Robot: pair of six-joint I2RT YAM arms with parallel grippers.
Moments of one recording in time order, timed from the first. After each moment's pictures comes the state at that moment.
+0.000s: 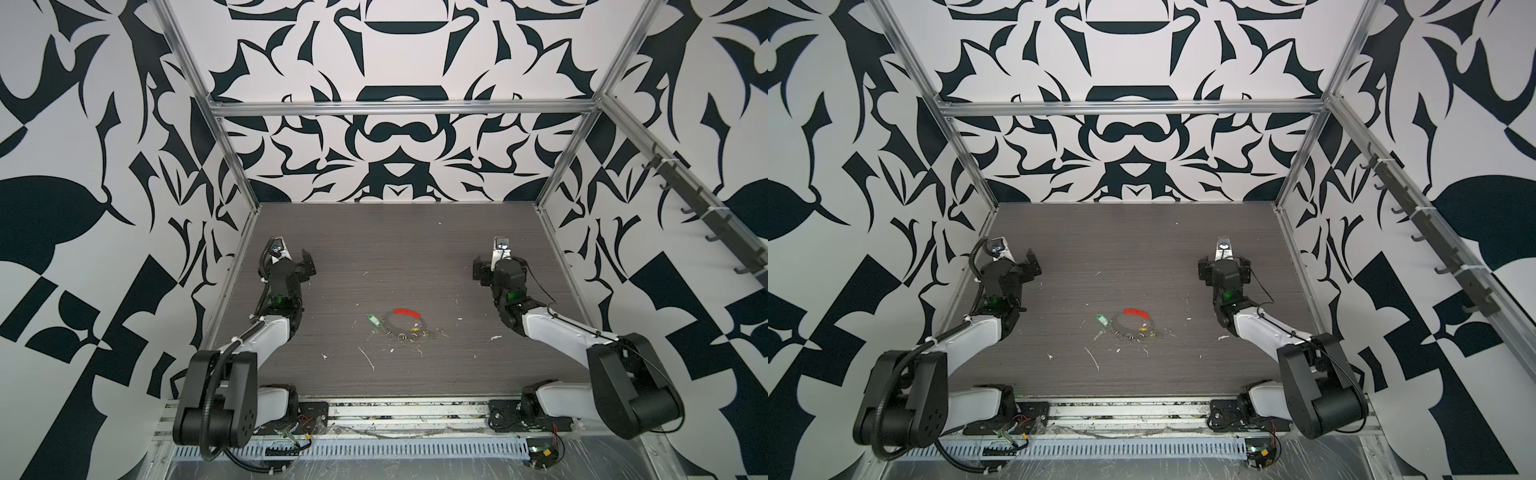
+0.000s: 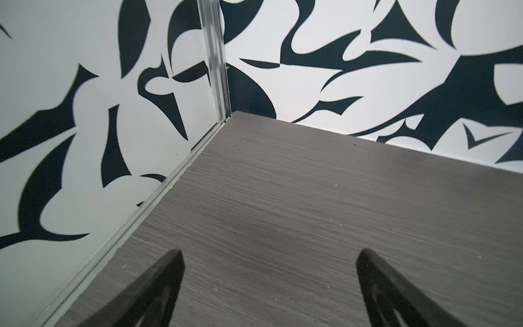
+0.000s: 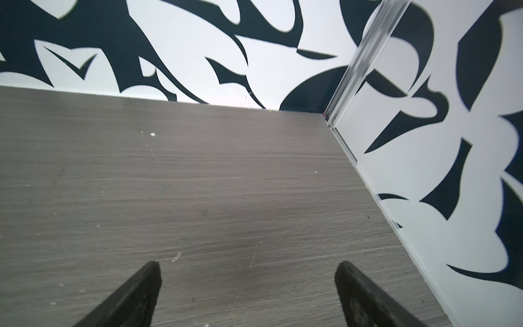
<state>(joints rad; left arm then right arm) -0.09 1.24 0.48 0.51 -0.35 -0.17 0.30 1.31 0.55 0.37 0.47 0.04</state>
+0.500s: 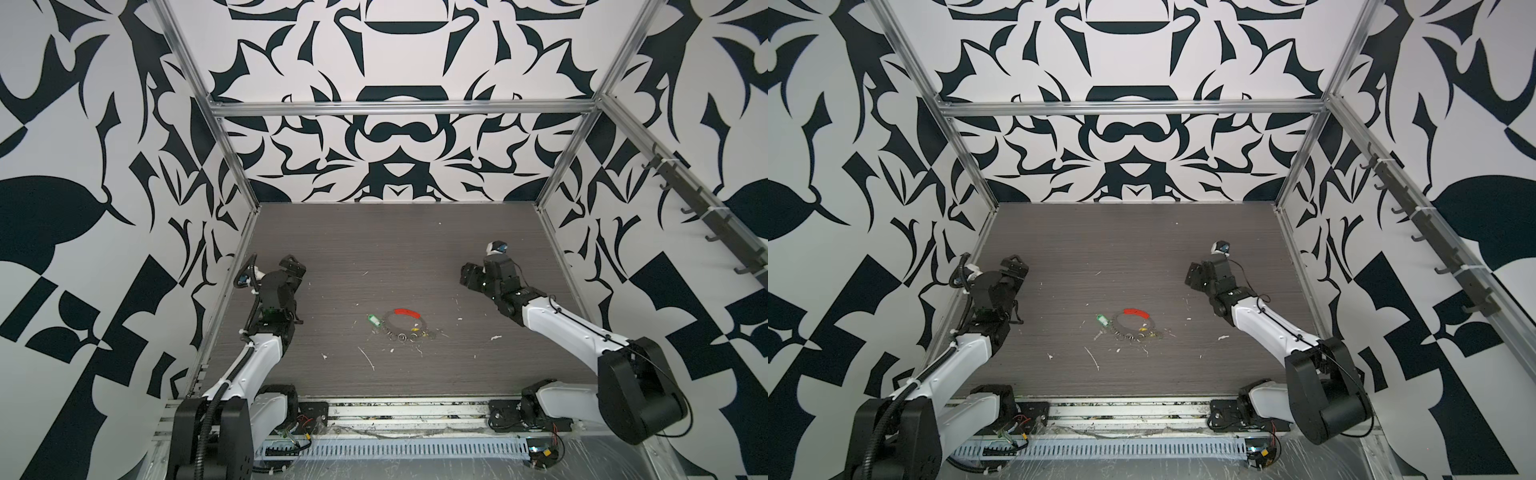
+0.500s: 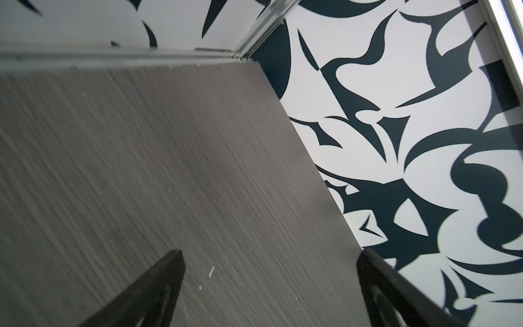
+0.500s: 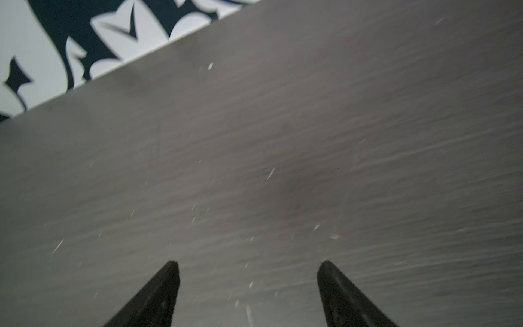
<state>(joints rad) -0.05 1.03 0.37 0.32 -0.22 -1.03 0.38 1.30 0.68 -0.11 0.12 0.57</state>
